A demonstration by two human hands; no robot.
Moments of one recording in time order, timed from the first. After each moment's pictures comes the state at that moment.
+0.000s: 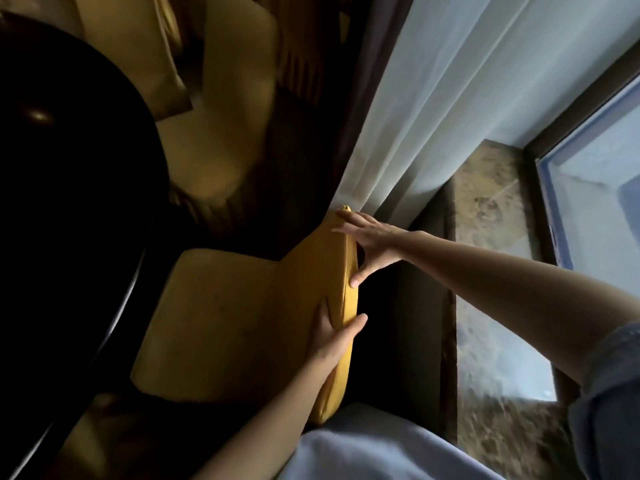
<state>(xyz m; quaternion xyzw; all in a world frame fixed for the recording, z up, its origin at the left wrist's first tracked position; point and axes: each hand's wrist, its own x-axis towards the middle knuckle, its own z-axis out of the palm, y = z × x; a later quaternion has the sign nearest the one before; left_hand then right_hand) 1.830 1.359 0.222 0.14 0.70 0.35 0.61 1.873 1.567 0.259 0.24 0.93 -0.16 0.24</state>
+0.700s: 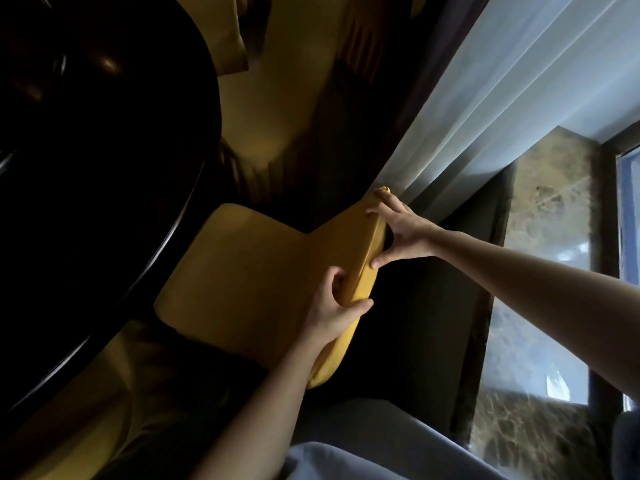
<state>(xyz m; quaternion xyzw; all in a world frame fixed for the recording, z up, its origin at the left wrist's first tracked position) 1.809 1.313 0.210 0.25 0.72 0.40 0.51 1.879 1.534 0.238 0.25 0.92 -0.23 0.17</state>
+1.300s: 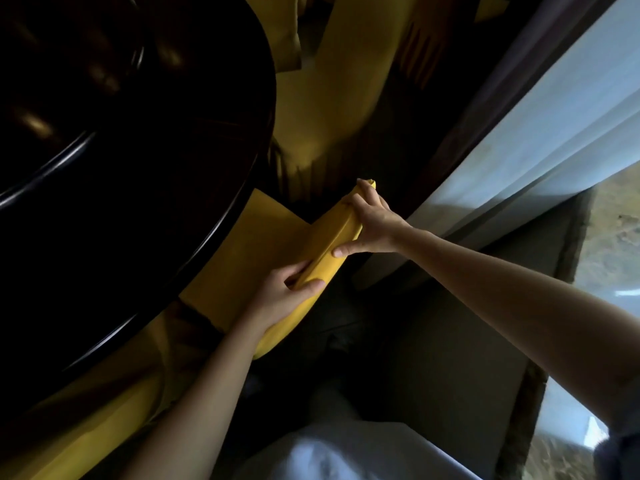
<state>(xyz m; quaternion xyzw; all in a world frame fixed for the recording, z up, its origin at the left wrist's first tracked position) 1.705 1.242 0.211 0.24 0.77 0.39 0.44 1.765 1.473 0.228 0.23 0.93 -0.26 0.14</state>
